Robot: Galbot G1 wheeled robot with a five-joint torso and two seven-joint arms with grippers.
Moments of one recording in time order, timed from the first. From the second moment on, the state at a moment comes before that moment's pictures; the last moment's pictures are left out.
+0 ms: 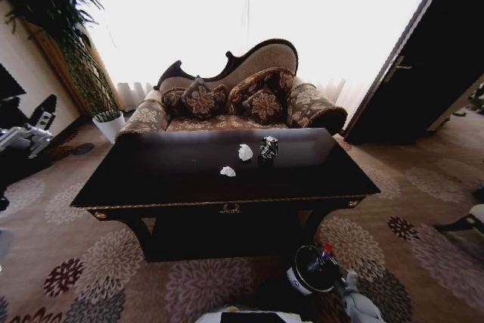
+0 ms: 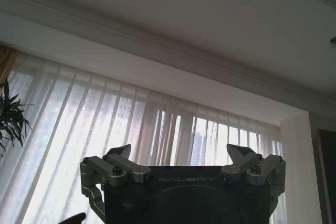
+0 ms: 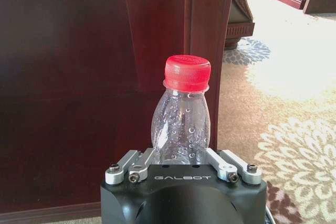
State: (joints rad) left arm 1.56 -1.04 -1.47 -2.45 -1.30 0.17 0.19; right arm -1.22 1.19 0.66 0.79 0.36 0.29 -0.38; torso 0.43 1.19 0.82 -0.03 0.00
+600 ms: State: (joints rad) left arm 1.57 -1.04 -1.46 -2.46 -1.29 0.17 0.19; right arm -1.25 1.19 0.66 0.83 0.38 0.29 -0.39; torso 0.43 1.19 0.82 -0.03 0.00
